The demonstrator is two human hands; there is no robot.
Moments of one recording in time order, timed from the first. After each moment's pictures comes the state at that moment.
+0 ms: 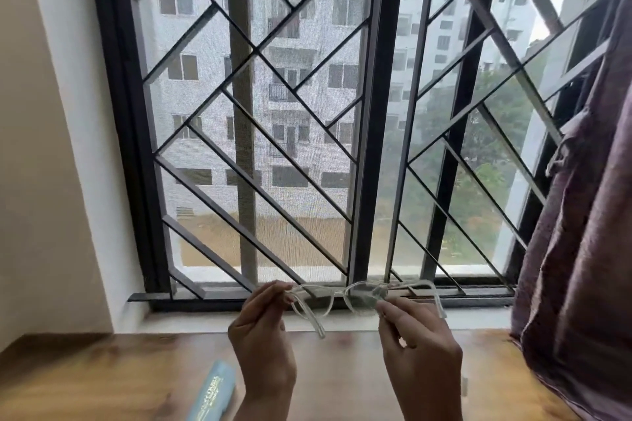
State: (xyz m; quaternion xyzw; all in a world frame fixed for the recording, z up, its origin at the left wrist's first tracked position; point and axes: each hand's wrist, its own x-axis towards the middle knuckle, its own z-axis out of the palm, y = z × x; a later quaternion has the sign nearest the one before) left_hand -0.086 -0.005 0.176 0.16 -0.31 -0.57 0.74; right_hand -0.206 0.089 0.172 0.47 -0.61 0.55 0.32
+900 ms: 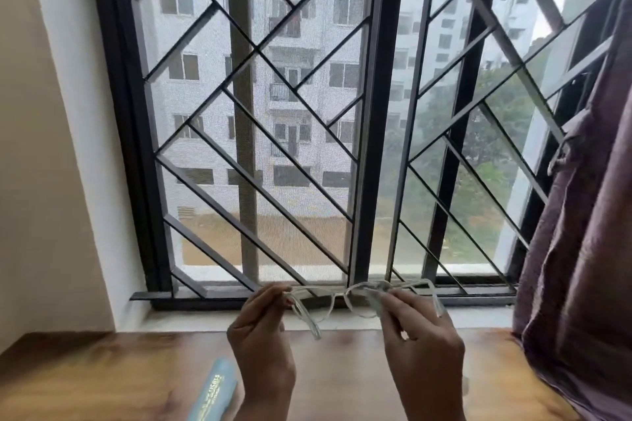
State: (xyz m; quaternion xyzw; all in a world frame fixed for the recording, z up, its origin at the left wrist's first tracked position) left_hand -0.083 0.000 0.180 0.20 -0.31 -0.56 0.74; right_hand -0.203 0.089 0.181 0.46 -0.62 0.55 0.32
